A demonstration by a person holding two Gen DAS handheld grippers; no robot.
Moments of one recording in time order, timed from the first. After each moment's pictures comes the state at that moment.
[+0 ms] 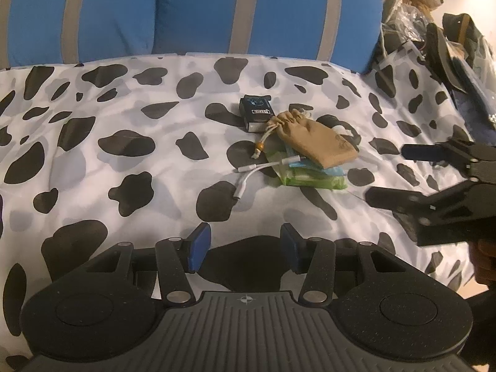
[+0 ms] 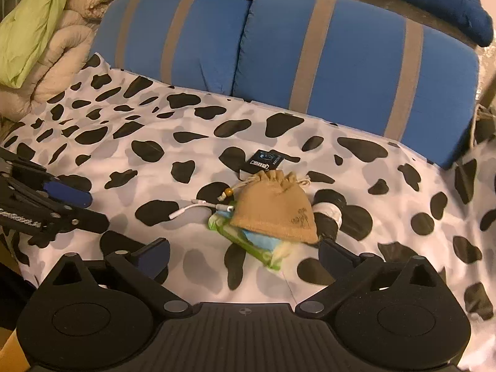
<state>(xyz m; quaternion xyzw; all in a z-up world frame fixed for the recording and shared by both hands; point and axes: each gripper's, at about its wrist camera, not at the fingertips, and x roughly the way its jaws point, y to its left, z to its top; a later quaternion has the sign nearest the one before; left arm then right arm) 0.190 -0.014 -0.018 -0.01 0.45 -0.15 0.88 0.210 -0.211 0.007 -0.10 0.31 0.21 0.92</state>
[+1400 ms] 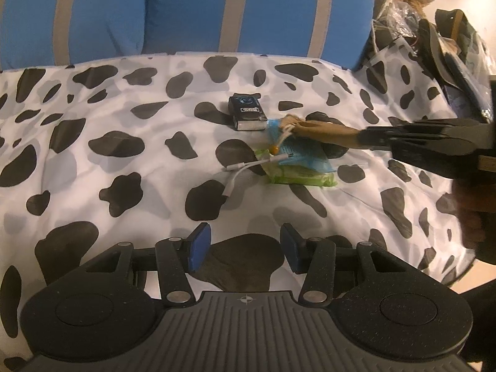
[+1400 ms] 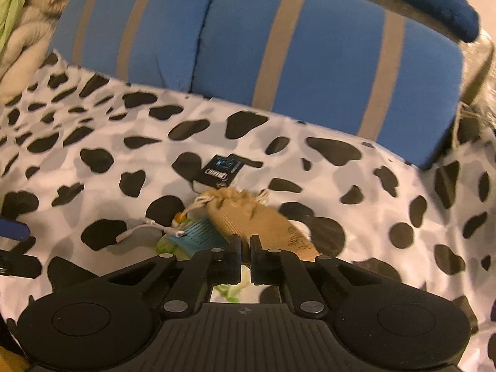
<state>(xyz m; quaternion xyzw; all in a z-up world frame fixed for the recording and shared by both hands) 0.188 -0.022 -0.018 -0.01 0.45 -0.17 0.88 0.250 -0.221 0.009 -0.09 0.32 0.14 0.93</state>
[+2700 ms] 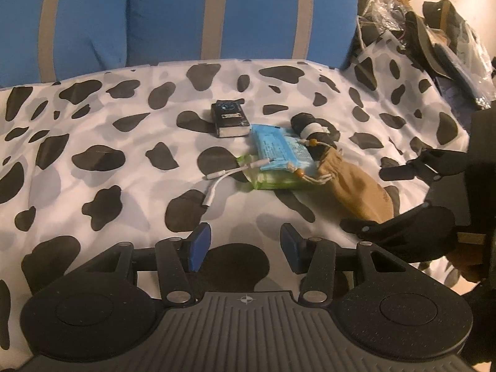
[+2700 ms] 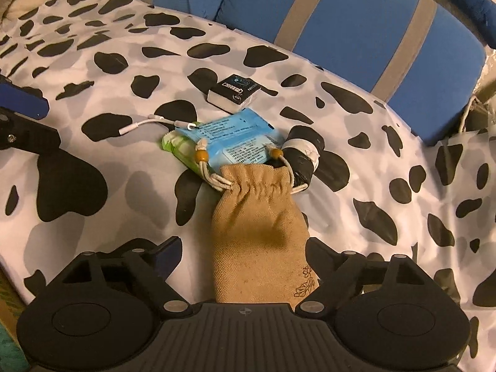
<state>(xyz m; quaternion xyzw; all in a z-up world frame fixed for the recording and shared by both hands) 0.184 -0.047 -0.023 0.02 0.43 -0.18 0.88 0.222 -0.208 -0.043 -0.22 0.39 0.13 0.88</state>
